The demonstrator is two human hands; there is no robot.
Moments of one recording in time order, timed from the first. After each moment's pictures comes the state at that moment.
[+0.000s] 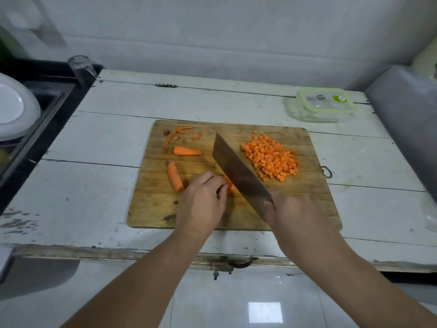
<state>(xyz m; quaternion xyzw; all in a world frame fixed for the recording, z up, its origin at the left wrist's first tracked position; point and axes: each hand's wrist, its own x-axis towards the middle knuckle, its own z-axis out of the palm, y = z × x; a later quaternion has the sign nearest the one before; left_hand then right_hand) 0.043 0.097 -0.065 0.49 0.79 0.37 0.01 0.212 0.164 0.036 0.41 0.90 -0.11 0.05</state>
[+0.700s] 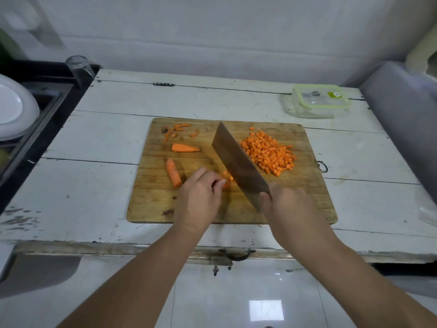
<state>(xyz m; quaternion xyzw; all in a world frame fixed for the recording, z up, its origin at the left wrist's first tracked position) 0.047 0.094 -0.055 0.47 0.80 0.36 -0.02 0.211 0.163 0.031 0.43 0.89 -0.16 0.00</state>
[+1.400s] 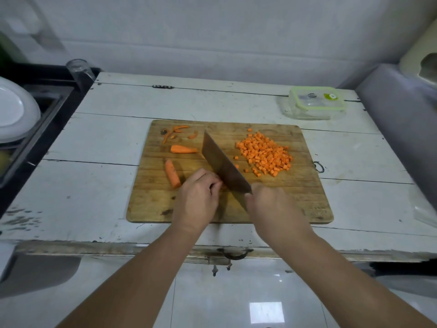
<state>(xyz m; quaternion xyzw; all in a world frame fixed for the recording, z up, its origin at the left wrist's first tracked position) 0.048 0.093 -0.054 0.49 0.78 0.38 -0.04 0.194 0.157 0.022 0.43 0.89 -0.14 0.02</state>
